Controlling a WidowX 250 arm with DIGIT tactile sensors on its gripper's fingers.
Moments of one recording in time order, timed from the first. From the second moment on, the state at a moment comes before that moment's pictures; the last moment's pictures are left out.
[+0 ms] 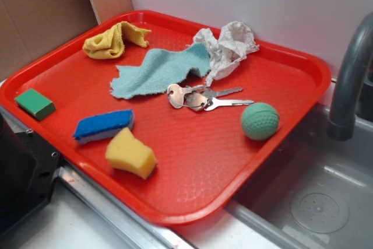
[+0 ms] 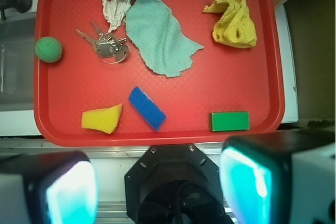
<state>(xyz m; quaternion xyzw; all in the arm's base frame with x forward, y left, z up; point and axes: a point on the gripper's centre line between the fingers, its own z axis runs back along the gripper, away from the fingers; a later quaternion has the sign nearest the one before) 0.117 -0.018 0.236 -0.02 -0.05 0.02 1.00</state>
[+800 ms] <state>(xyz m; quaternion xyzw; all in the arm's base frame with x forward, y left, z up) 0.143 -0.031 0.152 -0.03 -0.03 -0.13 0.99</state>
